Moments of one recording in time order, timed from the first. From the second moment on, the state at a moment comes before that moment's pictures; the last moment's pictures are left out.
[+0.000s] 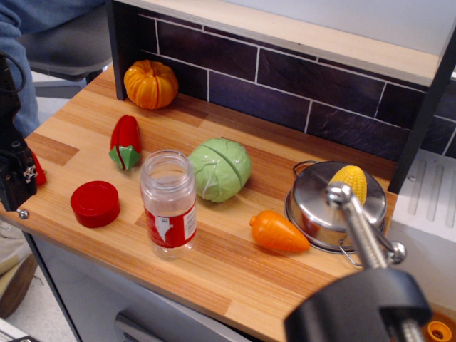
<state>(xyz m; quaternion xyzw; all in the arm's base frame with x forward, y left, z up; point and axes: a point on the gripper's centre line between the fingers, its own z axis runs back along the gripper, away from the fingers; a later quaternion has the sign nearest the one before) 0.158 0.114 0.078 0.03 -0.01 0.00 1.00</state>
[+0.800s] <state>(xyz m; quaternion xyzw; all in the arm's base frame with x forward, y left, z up) 0.179 0.094 0.058 0.03 -0.02 0.01 1.00</state>
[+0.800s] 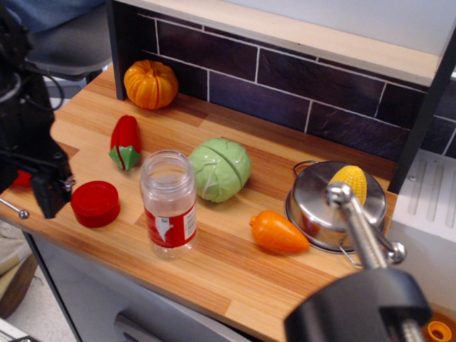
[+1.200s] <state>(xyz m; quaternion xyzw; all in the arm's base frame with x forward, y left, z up) 0.197 0.084 0.031 0.03 -0.06 0.03 1.00</state>
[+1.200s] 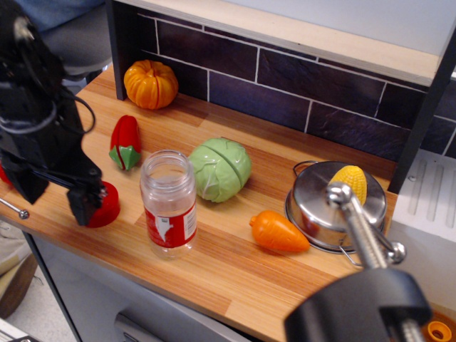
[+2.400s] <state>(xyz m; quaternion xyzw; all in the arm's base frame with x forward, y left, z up) 0.226 0.076 0.002 0.04 -0.09 0.04 0.99</state>
